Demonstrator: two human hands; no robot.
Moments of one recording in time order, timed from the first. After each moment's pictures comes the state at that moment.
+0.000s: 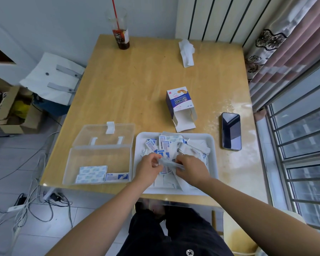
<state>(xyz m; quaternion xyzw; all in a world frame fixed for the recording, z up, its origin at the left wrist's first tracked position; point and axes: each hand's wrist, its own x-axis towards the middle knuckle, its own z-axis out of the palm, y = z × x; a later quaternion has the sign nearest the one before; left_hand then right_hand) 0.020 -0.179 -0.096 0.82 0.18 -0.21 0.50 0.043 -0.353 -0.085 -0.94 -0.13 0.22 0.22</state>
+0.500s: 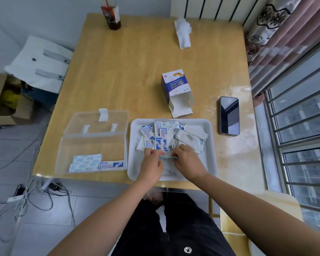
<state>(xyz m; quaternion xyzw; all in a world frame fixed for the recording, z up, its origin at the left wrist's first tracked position) -0.005 -0.200 -0.114 0.90 0.07 -0.22 0.36 0.021 -0.356 -0.127 -0.94 -0.16 0.14 0.26</state>
